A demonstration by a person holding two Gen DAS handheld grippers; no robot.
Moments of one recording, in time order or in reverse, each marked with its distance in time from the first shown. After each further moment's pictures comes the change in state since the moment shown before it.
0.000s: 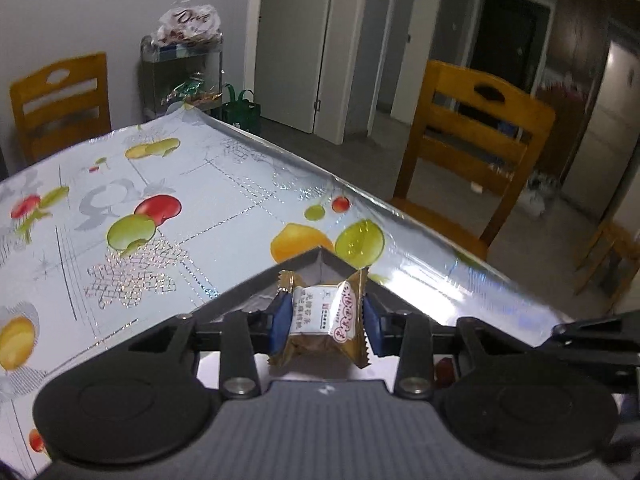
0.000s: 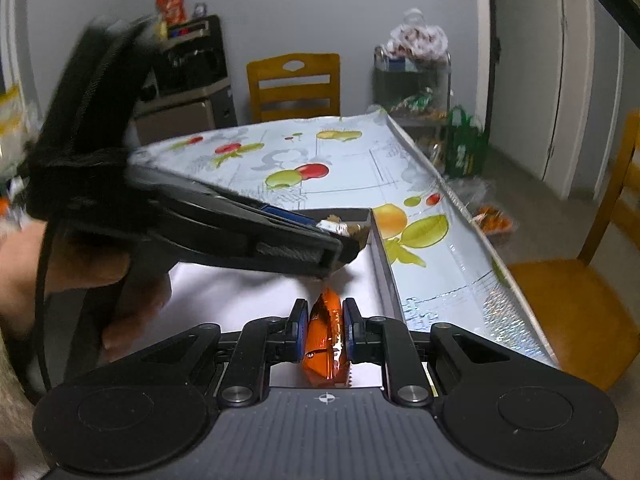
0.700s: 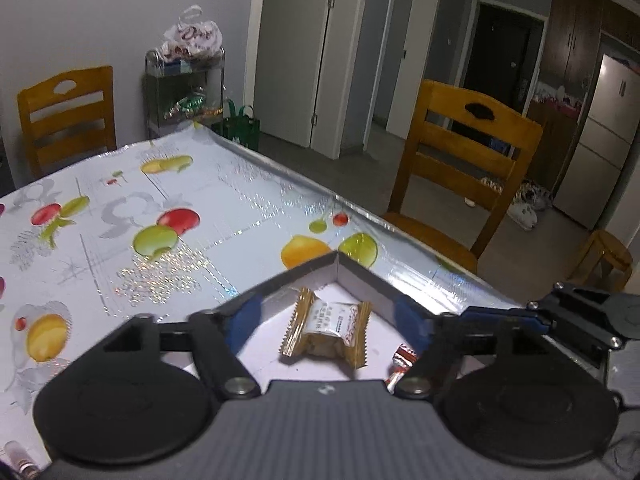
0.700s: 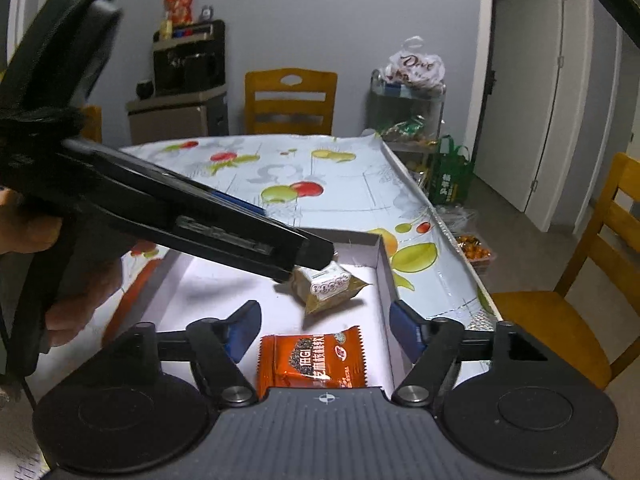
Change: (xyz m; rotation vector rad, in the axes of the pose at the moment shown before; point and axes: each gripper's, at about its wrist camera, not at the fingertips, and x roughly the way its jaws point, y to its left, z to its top) left arm -0.055 0.005 -0.007 0.011 -0.060 -0.004; right arm -0.016 0.025 -0.002 -0.116 -0.058 -0.096
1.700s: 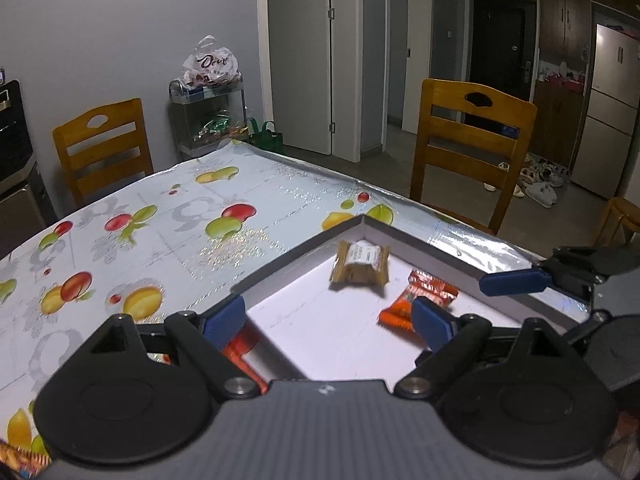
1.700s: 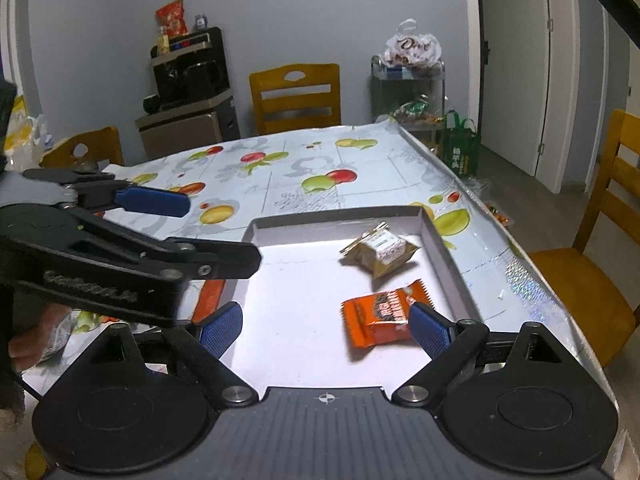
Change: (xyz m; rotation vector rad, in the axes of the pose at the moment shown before) left arm -0.125 -0.003 -0.050 0.107 -0.014 0.102; right arm -0.042 0.043 -0.009 0.120 0.043 0.065
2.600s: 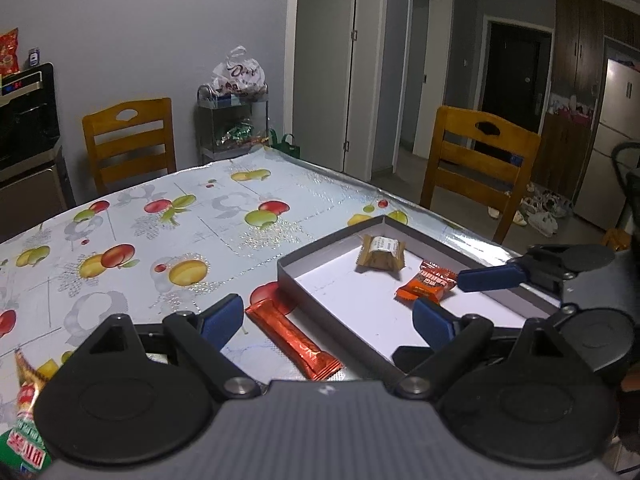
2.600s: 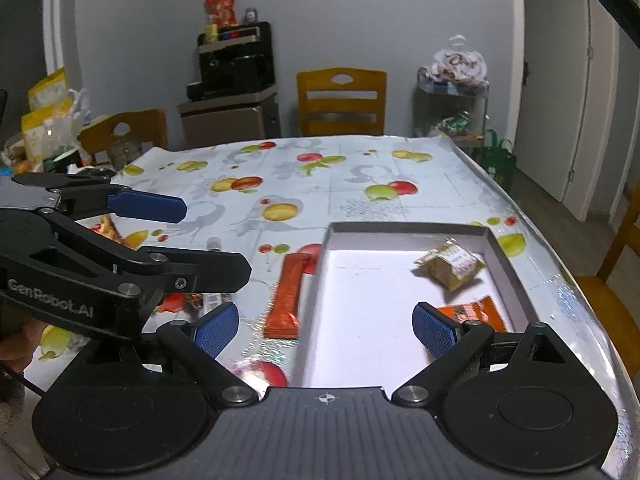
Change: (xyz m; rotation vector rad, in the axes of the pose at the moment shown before) left arm -0.080 0.033 -0.036 -0.092 -0.065 0.011; right arm -0.011 0.066 0.002 -0.126 -0.012 0.068
